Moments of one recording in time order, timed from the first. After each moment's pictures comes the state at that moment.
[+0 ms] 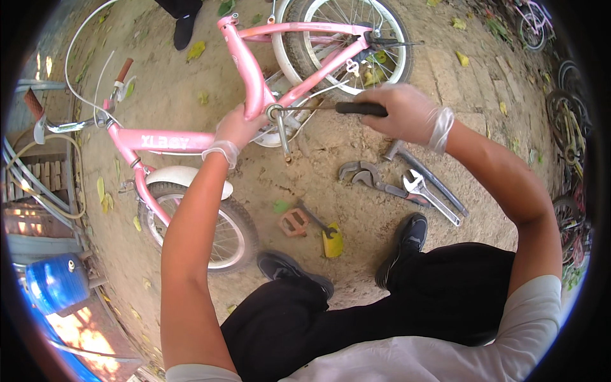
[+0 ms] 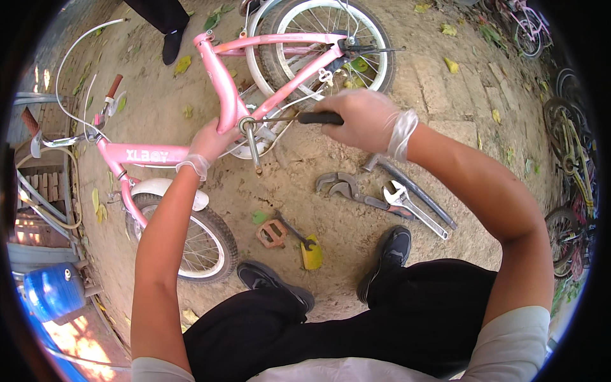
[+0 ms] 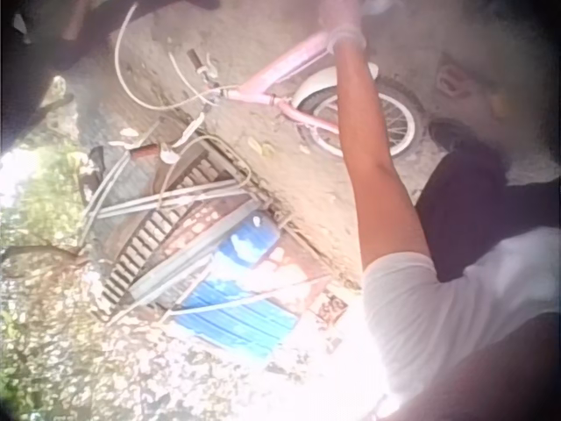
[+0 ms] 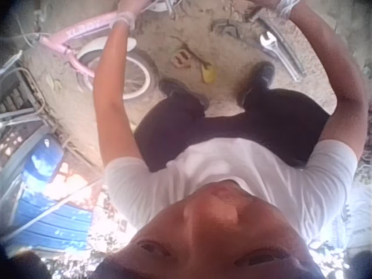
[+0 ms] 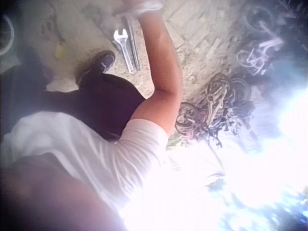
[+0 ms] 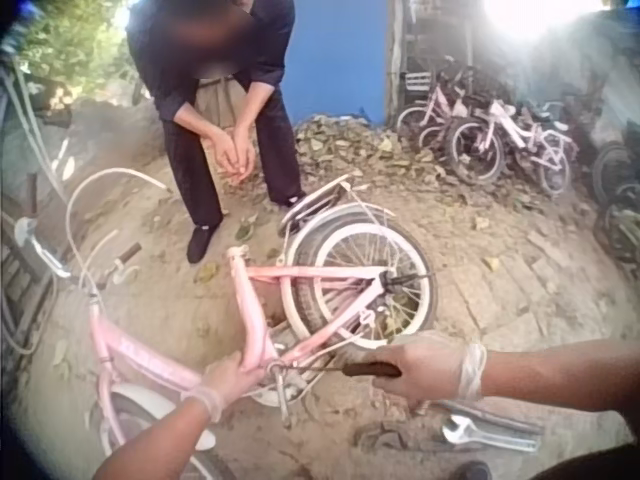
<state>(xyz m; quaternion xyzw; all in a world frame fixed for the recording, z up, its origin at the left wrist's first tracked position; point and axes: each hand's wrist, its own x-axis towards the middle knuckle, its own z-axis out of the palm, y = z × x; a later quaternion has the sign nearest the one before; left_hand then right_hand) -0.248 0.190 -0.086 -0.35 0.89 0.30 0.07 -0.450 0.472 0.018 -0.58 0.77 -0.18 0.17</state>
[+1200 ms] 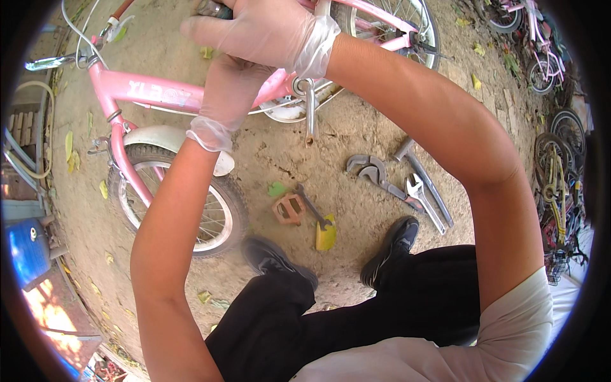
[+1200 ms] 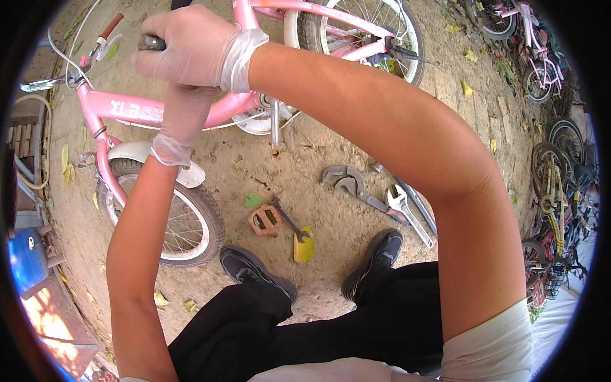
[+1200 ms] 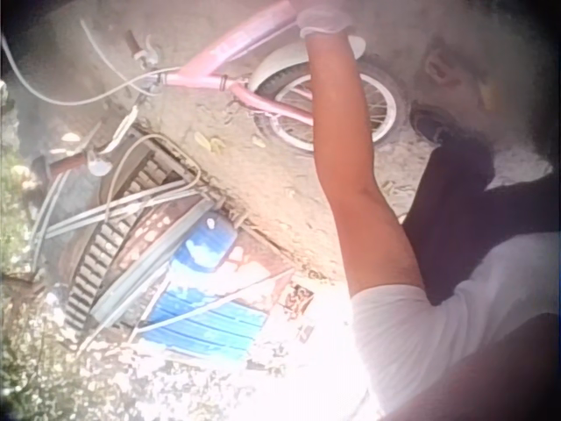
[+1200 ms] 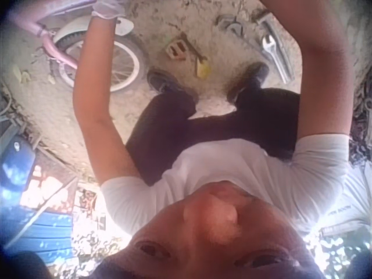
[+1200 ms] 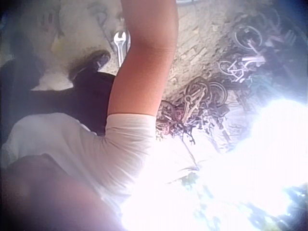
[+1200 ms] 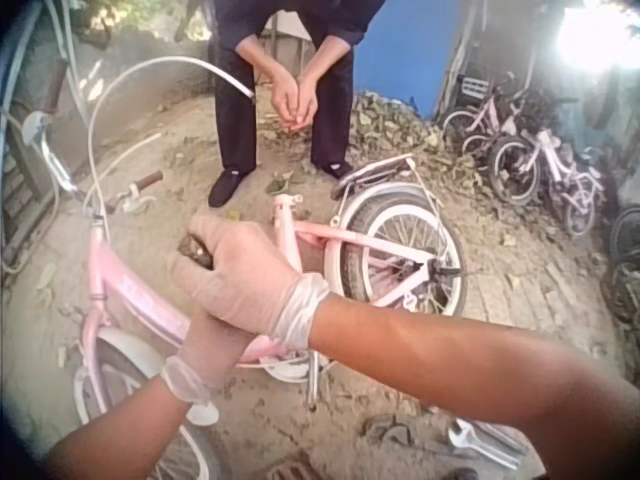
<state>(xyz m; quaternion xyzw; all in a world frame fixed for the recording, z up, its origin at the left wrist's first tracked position) -0.221 0.189 -0.047 -0.23 0.71 0.61 -0.28 -0.344 0.225 0.023 -0.65 0.54 -0.50 0.19</state>
